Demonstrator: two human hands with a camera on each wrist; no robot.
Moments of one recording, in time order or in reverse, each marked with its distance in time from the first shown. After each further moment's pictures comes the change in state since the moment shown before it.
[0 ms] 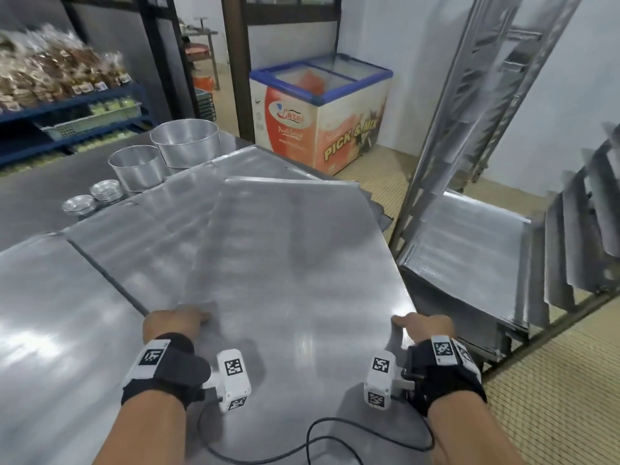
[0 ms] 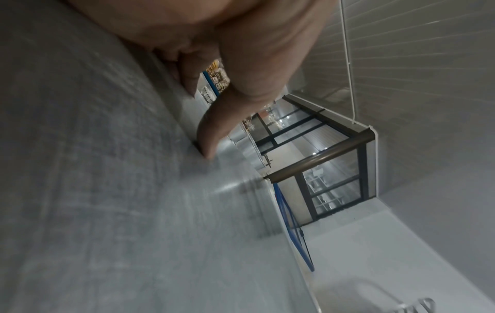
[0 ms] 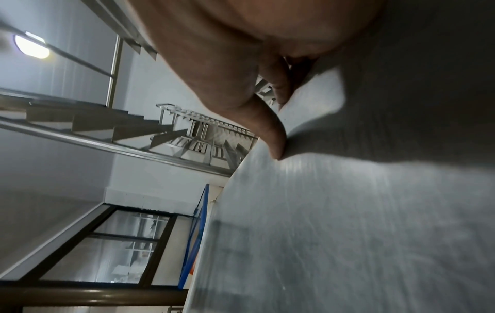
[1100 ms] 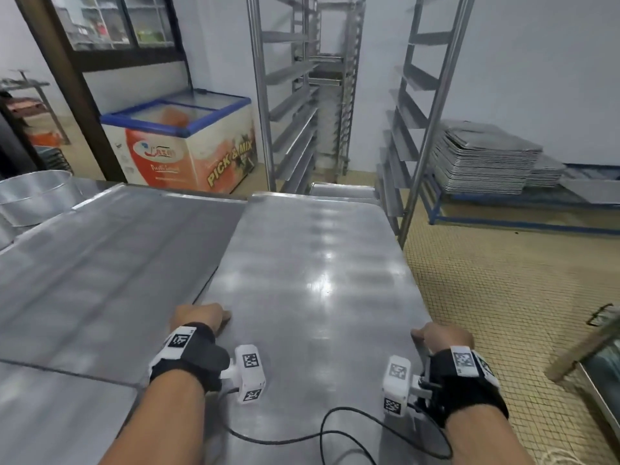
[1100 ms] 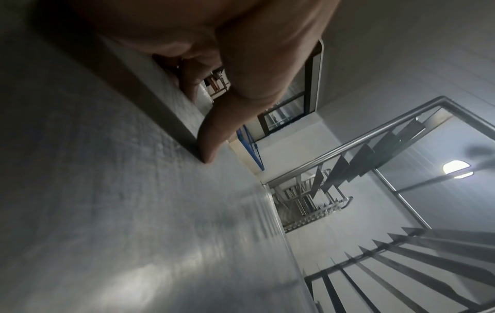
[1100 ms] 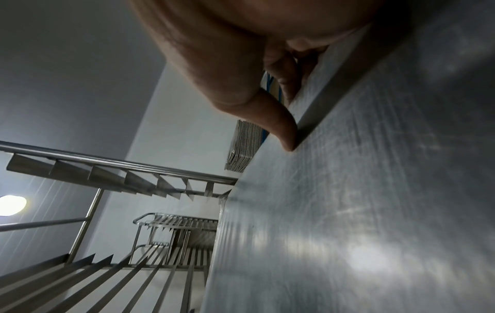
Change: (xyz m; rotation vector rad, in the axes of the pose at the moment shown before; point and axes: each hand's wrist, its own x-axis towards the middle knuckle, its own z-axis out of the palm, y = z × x) left_hand -0.167 -0.051 0.100 0.191 -0.410 0.276; right_hand -0.079 0.250 -0.187 0.353 0.314 0.133
